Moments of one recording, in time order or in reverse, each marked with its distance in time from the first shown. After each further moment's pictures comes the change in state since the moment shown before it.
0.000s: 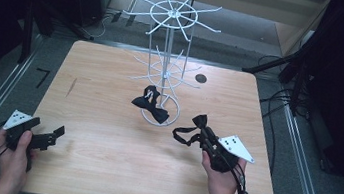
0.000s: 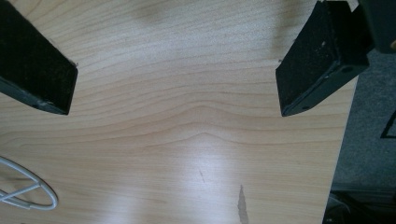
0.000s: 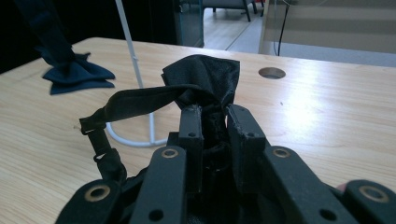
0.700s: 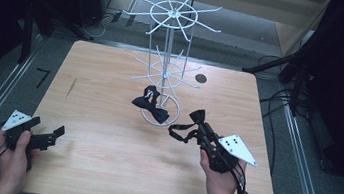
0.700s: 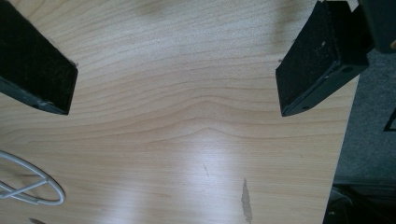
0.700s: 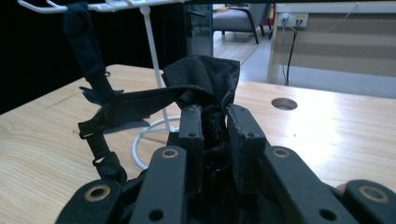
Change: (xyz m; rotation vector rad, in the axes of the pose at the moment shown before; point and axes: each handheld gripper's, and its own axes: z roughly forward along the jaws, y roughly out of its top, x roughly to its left) left arm 0.000 0.000 -0.001 -0.014 -0.014 0.007; right arm 0.017 0.023 -0.014 -0.085 0.039 -0.010
